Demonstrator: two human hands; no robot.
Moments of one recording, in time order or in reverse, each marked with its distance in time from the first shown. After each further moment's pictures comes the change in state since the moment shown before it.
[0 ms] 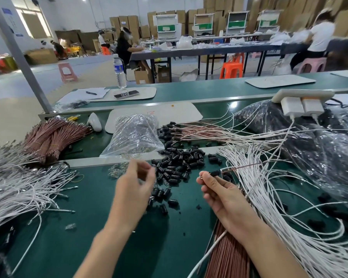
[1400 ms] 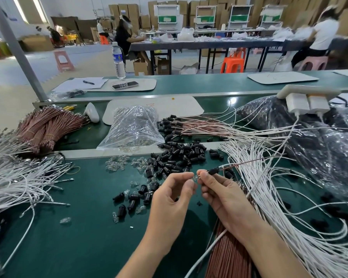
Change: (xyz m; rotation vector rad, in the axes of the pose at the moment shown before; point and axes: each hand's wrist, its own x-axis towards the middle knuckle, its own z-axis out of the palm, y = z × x) left_hand -0.048 0.029 0.059 -0.642 -0.152 -0.089; right_hand 0.004 0.004 0.004 -0.071 -0.008 -0.013
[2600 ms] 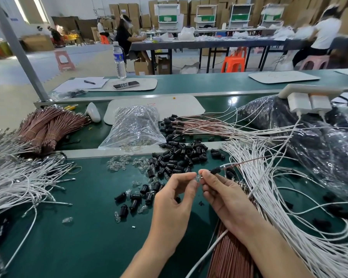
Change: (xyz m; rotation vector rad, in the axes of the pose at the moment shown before) left_hand -0.001 -0.001 0.002 0.080 0.005 0.118; right_hand 0.000 -0.001 -0.001 0.074 -0.007 0.047
